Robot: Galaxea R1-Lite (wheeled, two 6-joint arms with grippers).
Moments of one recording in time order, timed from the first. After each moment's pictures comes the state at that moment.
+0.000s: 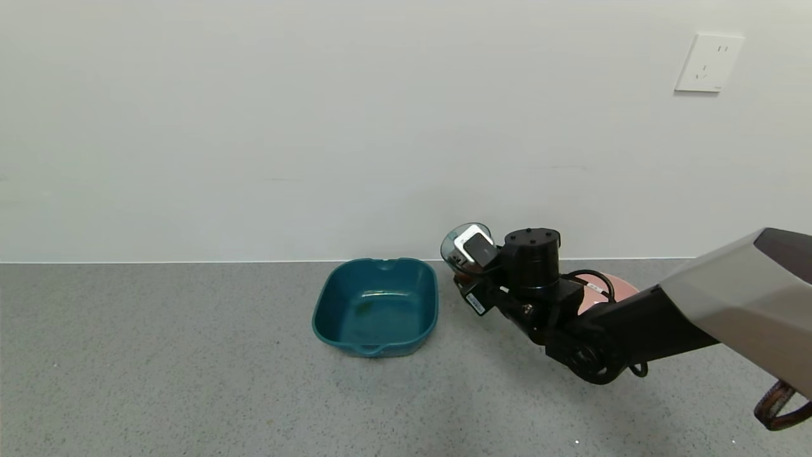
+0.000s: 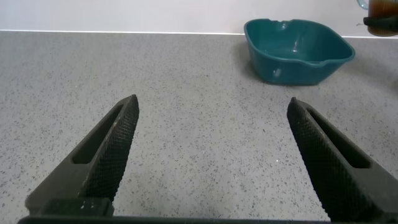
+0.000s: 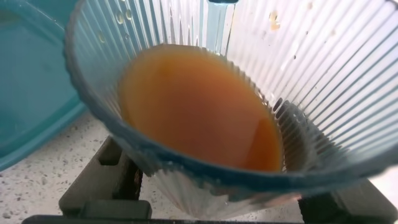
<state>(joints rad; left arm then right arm) 0.00 0.00 0.00 -0.02 0.01 -0.03 0.59 2.21 -1.21 -0.77 -0.30 -0.47</state>
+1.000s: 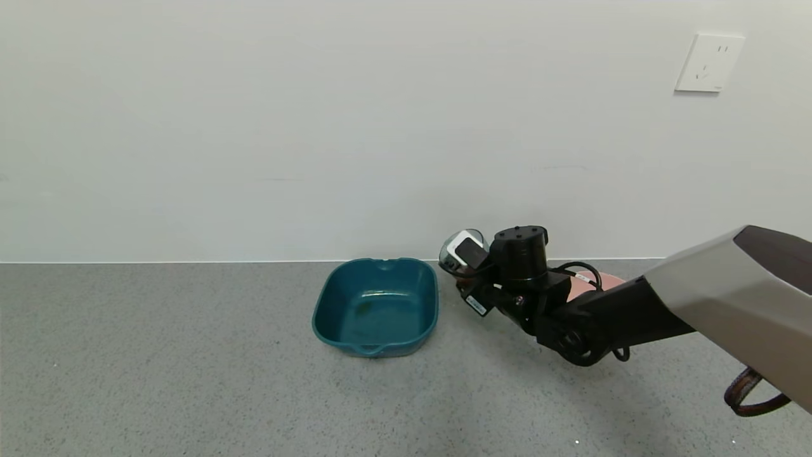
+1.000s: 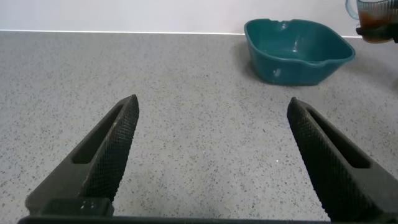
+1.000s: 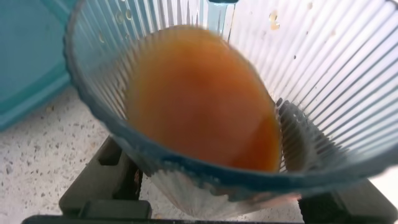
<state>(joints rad) 0.00 0.00 0.00 -0.02 0.01 -0.03 0.57 2.26 -1.32 -0.62 -0.30 -0.55</state>
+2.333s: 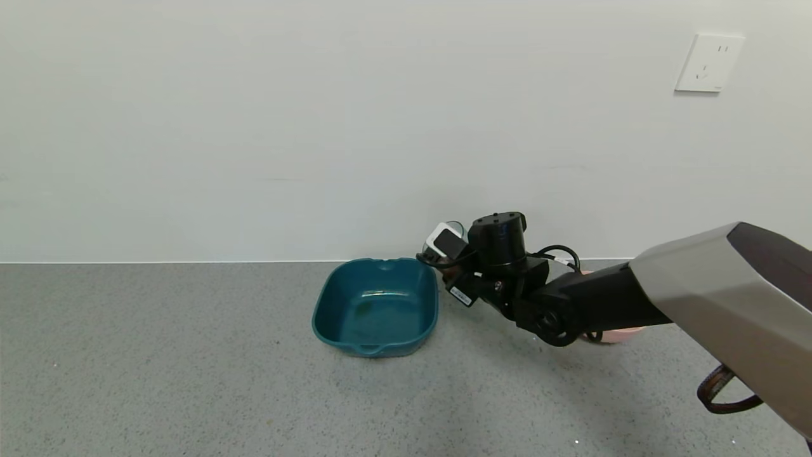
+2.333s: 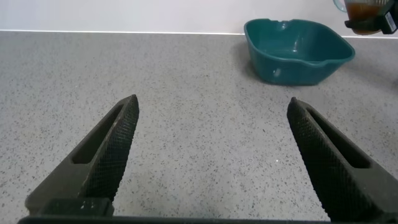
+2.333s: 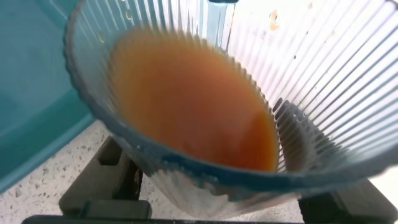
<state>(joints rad) 0.00 0.00 0.00 -0.02 0.01 -0.03 0.61 2.31 -1.52 -0.47 -0.31 -0.61</state>
